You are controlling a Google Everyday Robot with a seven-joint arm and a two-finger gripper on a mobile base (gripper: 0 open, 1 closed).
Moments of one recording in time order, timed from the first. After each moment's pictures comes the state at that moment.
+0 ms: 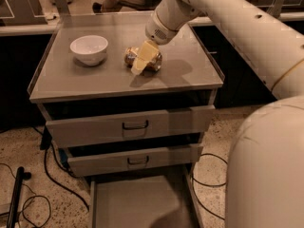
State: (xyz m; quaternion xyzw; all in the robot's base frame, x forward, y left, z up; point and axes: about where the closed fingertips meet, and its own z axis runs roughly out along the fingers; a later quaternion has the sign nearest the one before) arm 0.713 0.025 0.891 -0.62 0.72 0.11 0.30
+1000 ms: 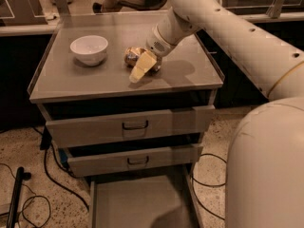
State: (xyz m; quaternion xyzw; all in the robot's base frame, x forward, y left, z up) arm 0.721 0.027 0.849 -0.57 0.75 0.15 0.29
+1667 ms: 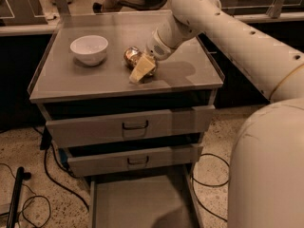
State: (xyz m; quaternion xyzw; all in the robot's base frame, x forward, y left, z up) arm 0.716 0.025 0.837 -0.56 0.76 0.15 0.29
